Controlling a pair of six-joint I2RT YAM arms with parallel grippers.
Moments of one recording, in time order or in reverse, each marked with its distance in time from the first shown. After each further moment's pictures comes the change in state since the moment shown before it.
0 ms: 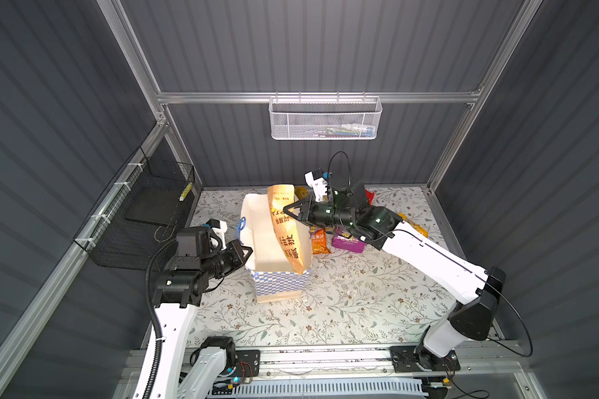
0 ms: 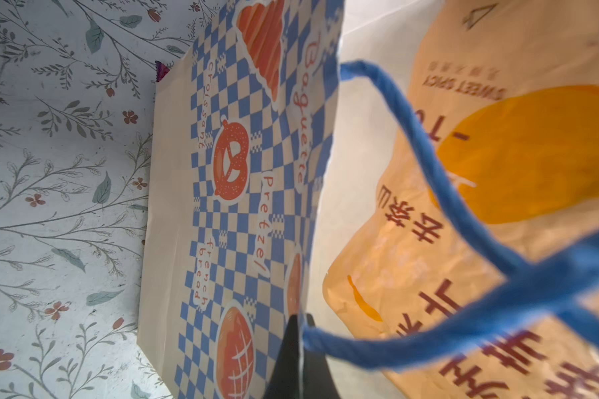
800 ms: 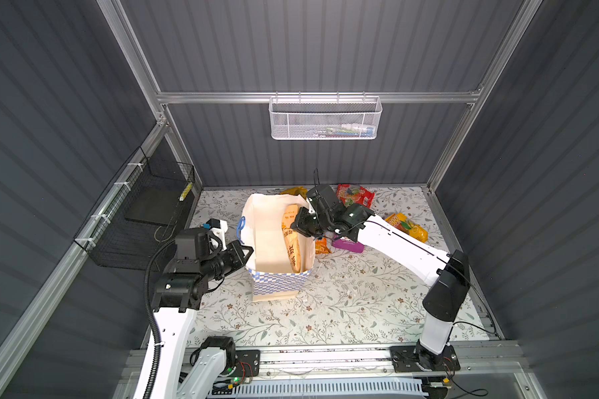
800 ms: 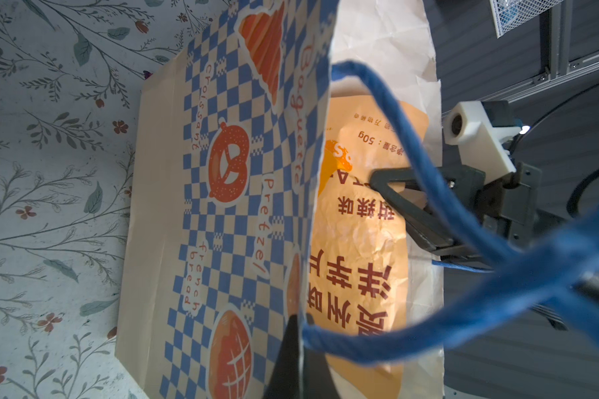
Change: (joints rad) left arm -0.005 -0.022 -0.012 0.025 0.005 0.007; right arm -0.031 0.214 0.087 -0.264 0.110 0.121
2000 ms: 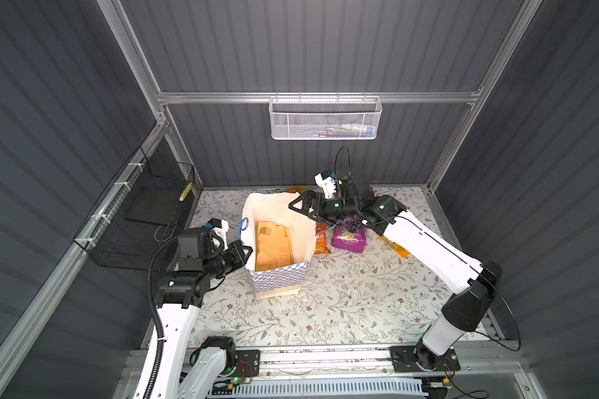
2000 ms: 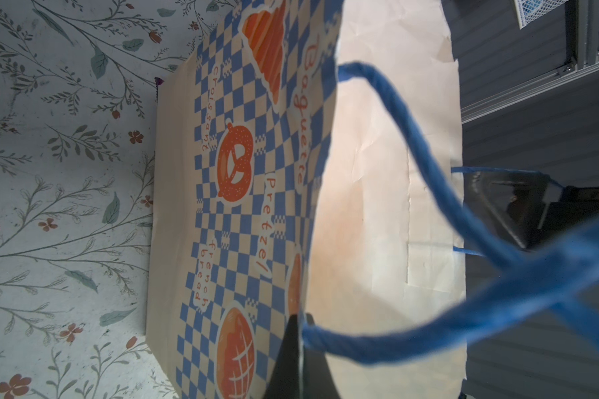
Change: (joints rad) left arm 0.000 0.017 -0.019 0.015 -0.031 0.046; right arm -0.097 -0.171 0.006 0.068 -0.257 -0.233
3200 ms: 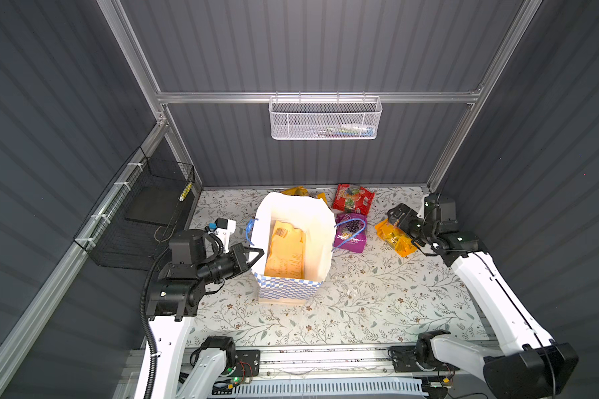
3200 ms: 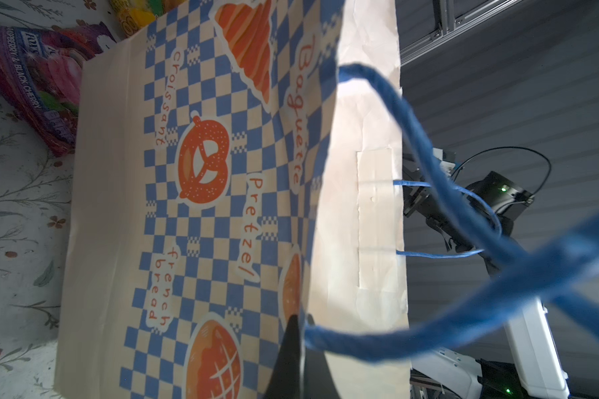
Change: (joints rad) left arm 0.000 -0.055 0.037 -0.001 0.308 -0.056; right arm -0.626 -0.502 -0.695 -0.038 0.404 -0.074
